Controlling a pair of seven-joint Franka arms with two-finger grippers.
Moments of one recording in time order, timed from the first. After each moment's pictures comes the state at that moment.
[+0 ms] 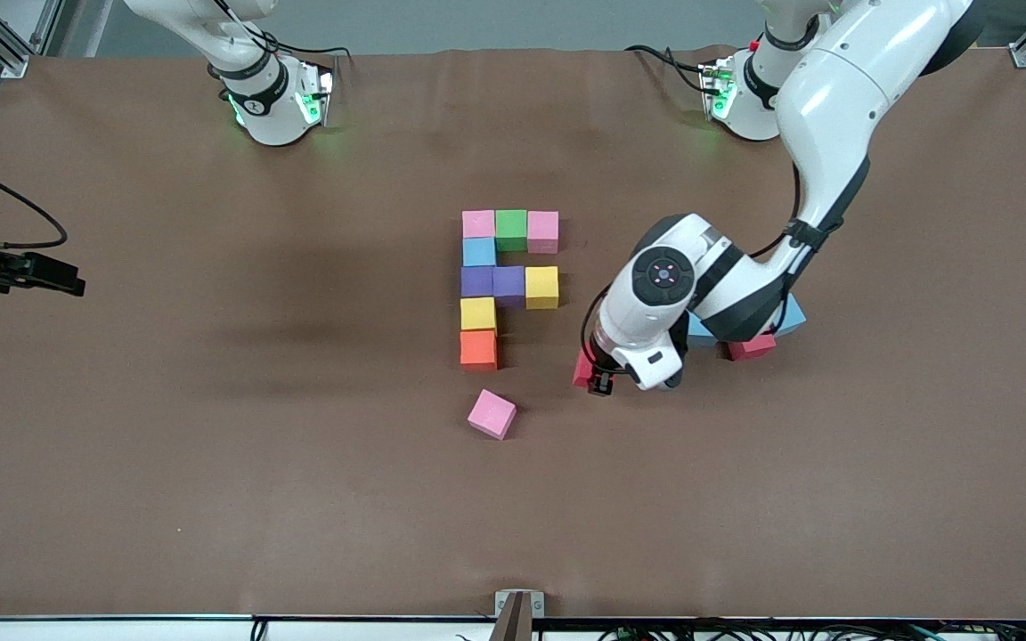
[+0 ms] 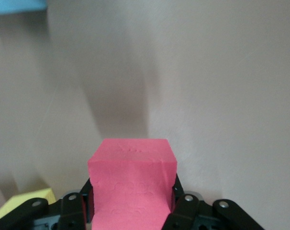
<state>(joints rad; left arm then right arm) -0.09 0.73 -0.62 -1.56 0.41 2.23 -2.19 0.00 0.18 -0.10 -1.46 -0.02 1.53 -0.05</state>
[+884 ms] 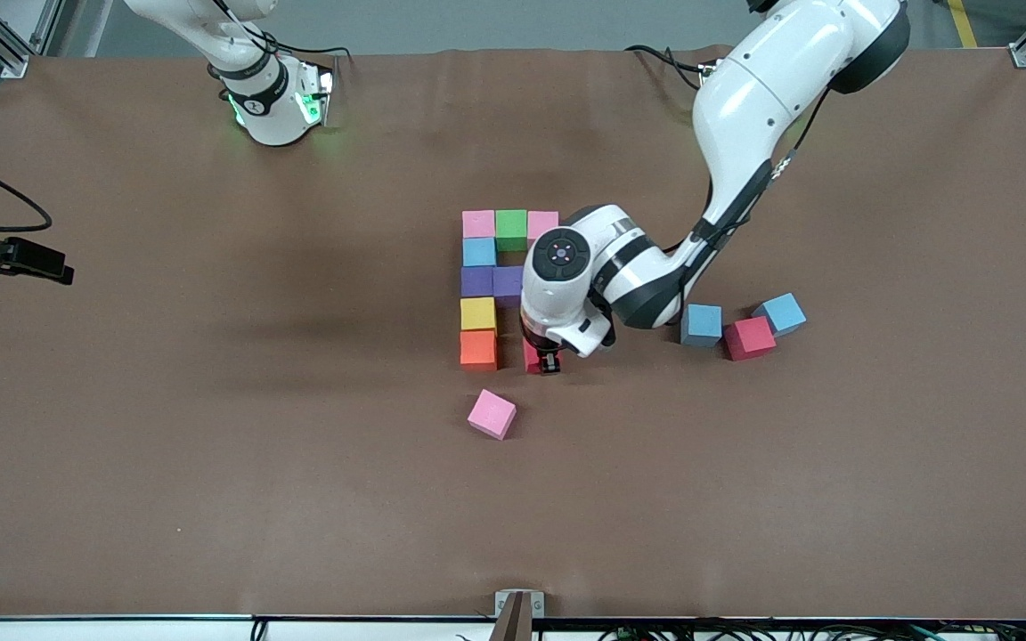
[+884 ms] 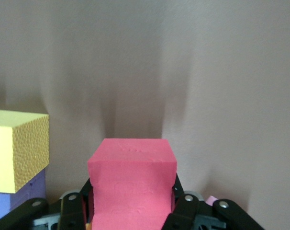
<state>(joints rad) -0.38 0.84 -0.46 -1.43 0.41 2.23 -2.63 -0.01 0.18 -0.08 -1.40 -0.01 1.45 -0.05</state>
